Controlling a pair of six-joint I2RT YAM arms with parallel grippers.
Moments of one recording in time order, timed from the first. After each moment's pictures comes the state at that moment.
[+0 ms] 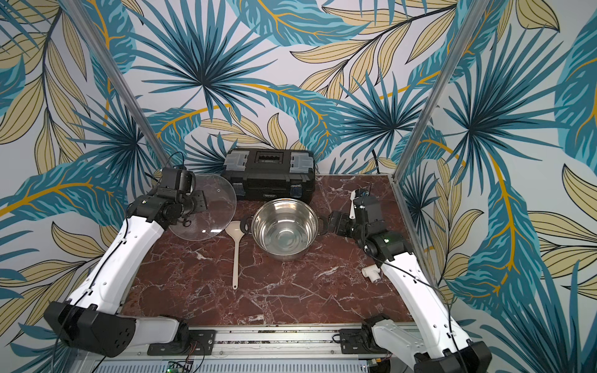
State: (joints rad) left arm -0.15 1.34 1.39 -0.89 -0.24 -0.39; right arm 0.28 1.06 1.10 -0.71 0.02 0.46
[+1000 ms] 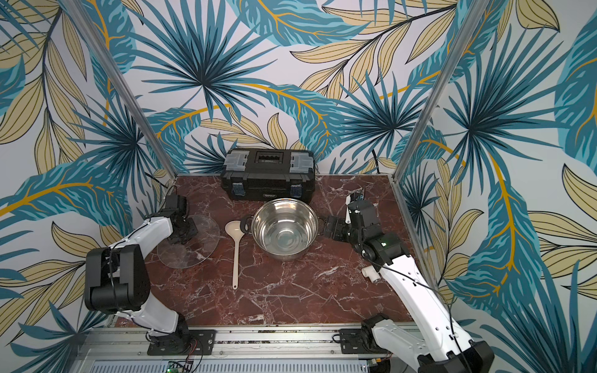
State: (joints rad) left arm 0.14 1.64 1.06 -0.58 -0.21 -0.43; right arm 0.34 1.04 1.07 -0.74 0.04 0.48
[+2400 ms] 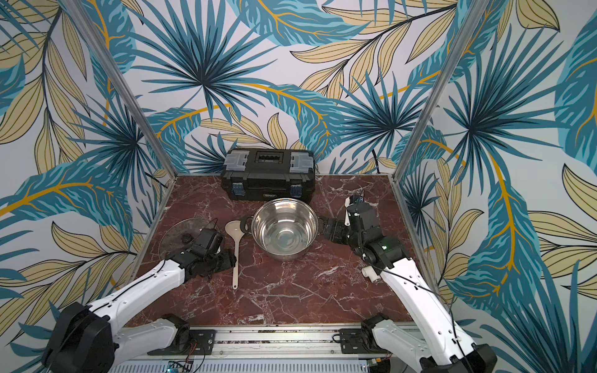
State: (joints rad) left arm -0.42 1.19 0.65 -0.55 -0.01 -0.71; right arm 0.36 1.01 1.05 -0.75 0.04 0.51
